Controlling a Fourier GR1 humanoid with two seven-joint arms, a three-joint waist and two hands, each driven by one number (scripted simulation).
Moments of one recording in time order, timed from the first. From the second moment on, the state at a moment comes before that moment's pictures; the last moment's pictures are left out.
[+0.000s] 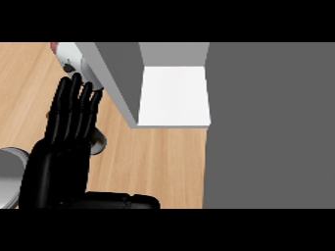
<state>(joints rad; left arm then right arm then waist) -0.10 0.00 -0.35 -2.11 -0.01 0.37 0.23 0.11 -0.17 0.07 -2.39 -0.24 0.16 0.34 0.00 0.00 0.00</state>
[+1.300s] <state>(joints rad) -0.09 0.07 -0.19 -2.29 -0.05 0.43 0.44 0.00 -0.15 0.03 -2.42 -0.22 0.11 0.50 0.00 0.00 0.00</state>
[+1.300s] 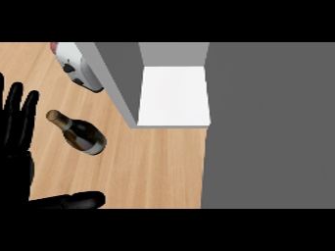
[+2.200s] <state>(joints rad) 0.02 0.11 0.08 -2.10 0.23 0.24 0.31 -0.03 -0.15 0.04 -2.43 -0.21 0.10 0.56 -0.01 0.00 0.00</state>
